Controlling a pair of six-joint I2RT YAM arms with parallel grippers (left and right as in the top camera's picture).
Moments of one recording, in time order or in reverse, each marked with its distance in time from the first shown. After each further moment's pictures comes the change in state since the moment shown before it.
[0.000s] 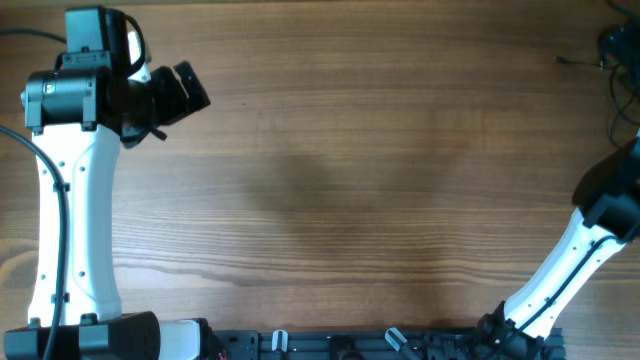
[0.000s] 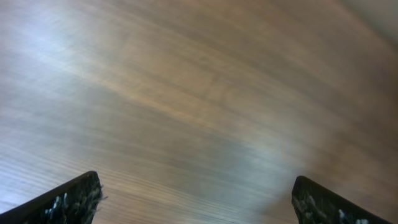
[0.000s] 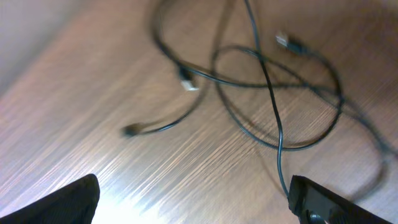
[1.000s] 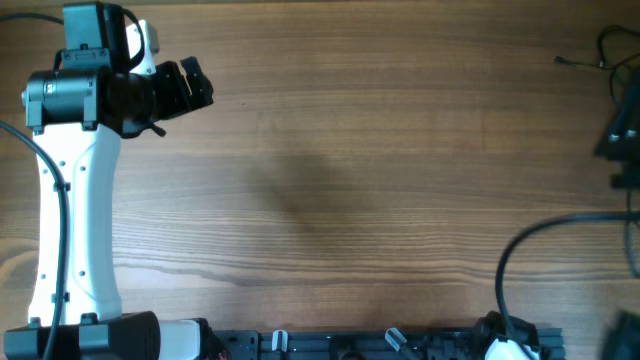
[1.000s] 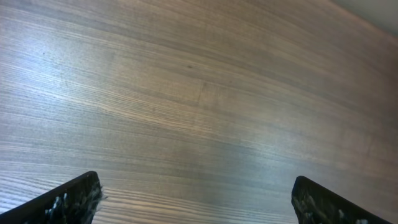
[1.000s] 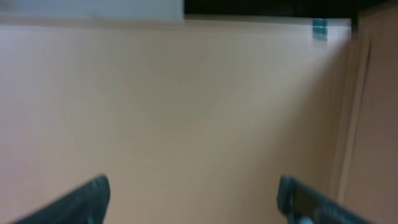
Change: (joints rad) left arm 0.000 0.000 0.000 0.060 0.053 0.129; right arm 0.189 -1.703 -1.101 0.701 -0.299 -0.210
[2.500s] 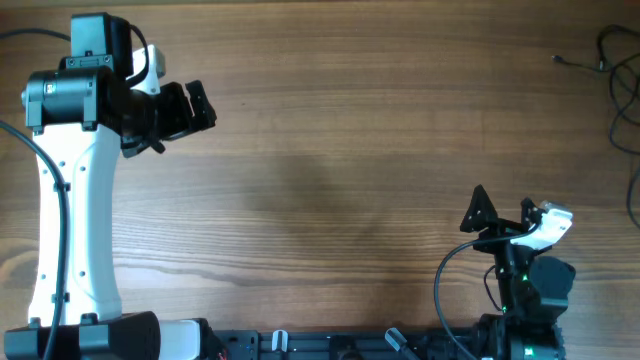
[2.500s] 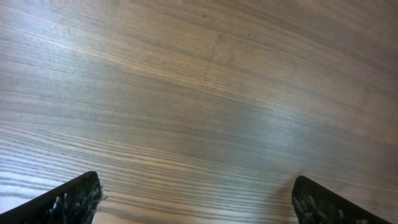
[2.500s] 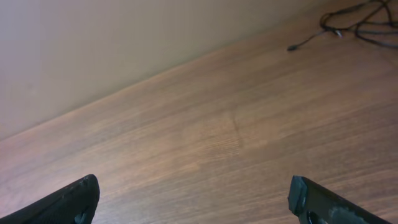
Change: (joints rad) left arm 0.000 0.000 0.000 -0.155 0.000 0.029; right arm 0.217 -0.633 -1.155 0.004 0.214 0.251
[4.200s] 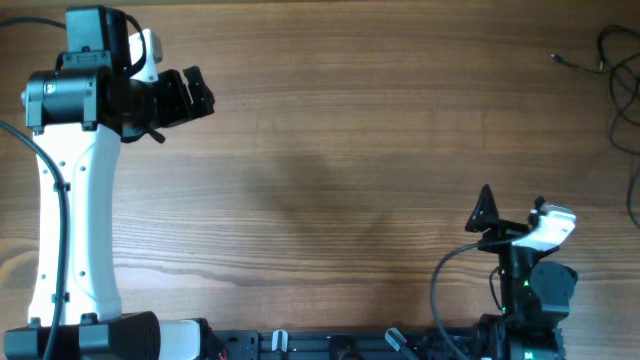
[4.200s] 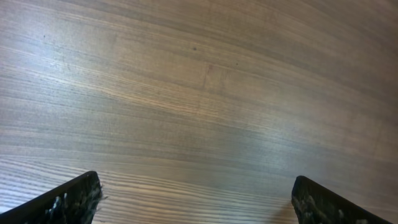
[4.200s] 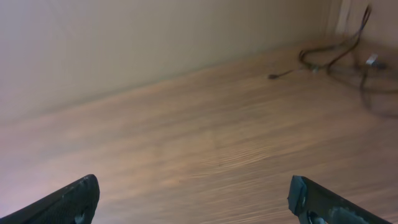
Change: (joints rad) left arm 0.000 0.000 0.000 0.098 0.000 0.000; right arm 0.003 -0.046 0.000 0.011 0.072 -0.213
